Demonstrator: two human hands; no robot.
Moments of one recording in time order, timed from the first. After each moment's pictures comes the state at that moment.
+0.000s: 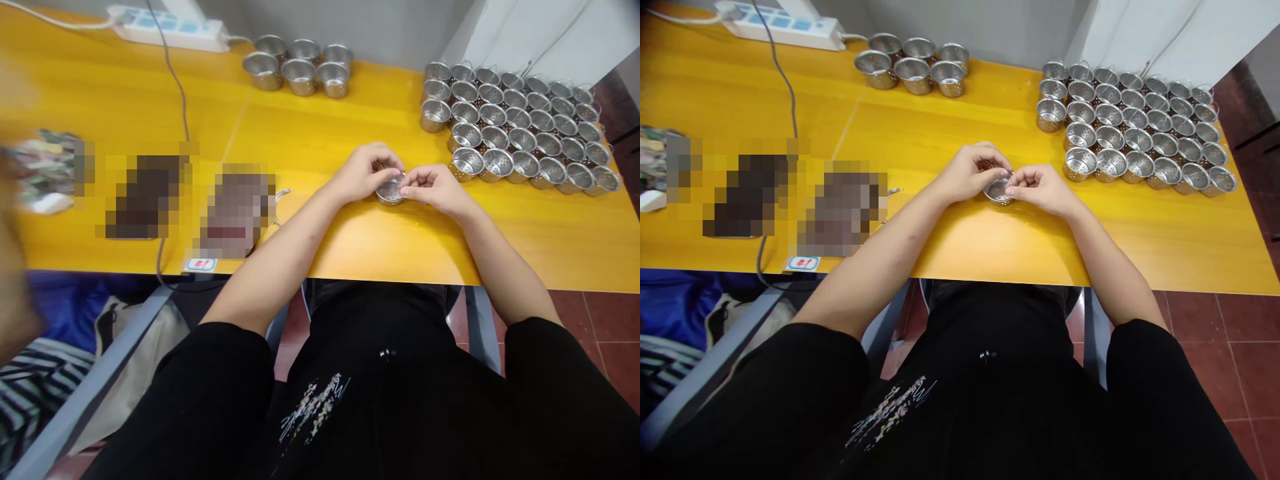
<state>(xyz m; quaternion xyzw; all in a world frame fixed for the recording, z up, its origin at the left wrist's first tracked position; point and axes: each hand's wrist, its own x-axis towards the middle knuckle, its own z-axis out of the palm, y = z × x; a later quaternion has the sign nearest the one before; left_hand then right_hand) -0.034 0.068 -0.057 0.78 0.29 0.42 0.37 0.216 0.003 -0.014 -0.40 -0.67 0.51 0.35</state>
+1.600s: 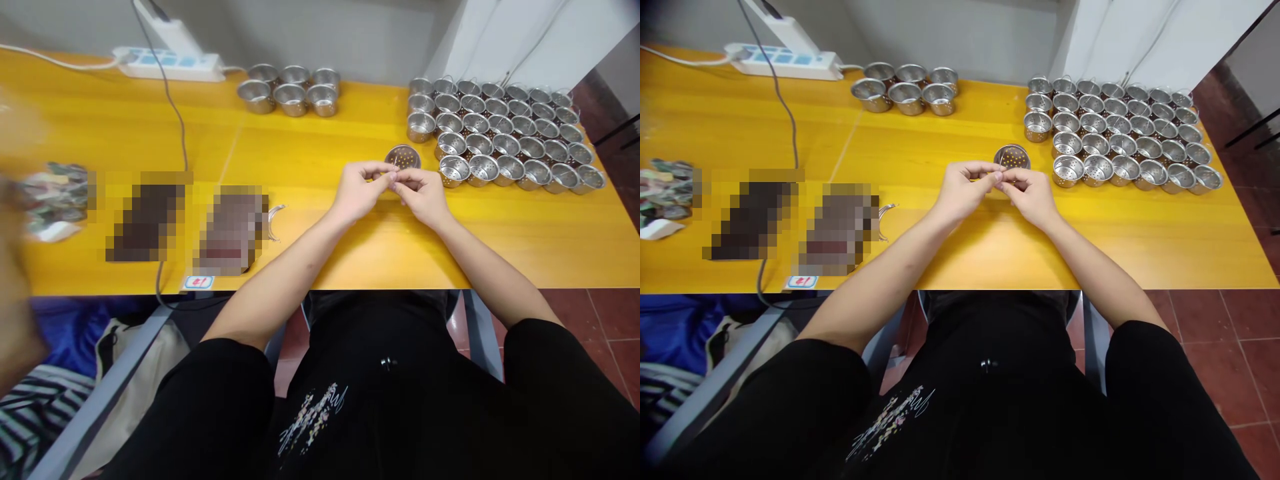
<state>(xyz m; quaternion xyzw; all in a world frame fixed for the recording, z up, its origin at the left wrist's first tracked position) -0.001 0.039 -0.060 0.62 0.33 0.55 0.46 0.191 0.004 -0.044 -0.40 -0.65 0.38 0.52</state>
